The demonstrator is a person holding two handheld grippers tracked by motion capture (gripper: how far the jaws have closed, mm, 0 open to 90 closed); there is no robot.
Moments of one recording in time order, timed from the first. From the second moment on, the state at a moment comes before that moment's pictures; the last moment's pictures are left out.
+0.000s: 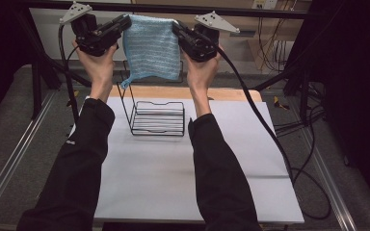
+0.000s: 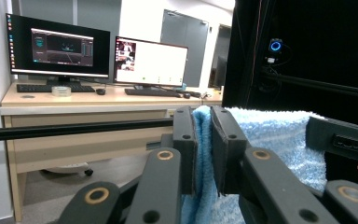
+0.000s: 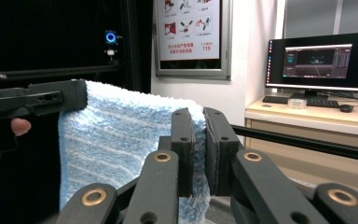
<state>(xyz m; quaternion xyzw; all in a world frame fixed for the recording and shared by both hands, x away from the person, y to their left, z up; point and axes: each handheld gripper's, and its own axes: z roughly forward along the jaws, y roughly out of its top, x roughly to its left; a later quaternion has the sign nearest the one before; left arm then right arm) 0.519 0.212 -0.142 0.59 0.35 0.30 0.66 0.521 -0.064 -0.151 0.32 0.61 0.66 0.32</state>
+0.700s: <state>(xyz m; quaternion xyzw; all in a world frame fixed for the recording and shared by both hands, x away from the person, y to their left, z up) 0.519 0.222 -0.180 0.61 0.36 0.30 0.64 0.526 -0.056 -0.174 0.30 0.64 0.63 0.32</state>
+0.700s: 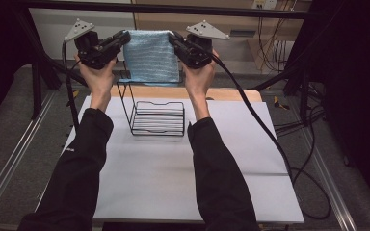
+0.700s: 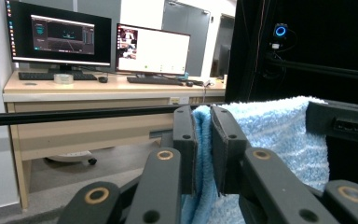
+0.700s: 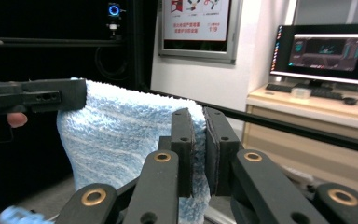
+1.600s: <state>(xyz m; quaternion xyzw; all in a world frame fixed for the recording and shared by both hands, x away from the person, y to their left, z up) 0.505 0.227 -0.212 0.63 0.35 0.28 0.63 0.519 -0.061 -0.210 0.31 0.67 0.61 0.29</state>
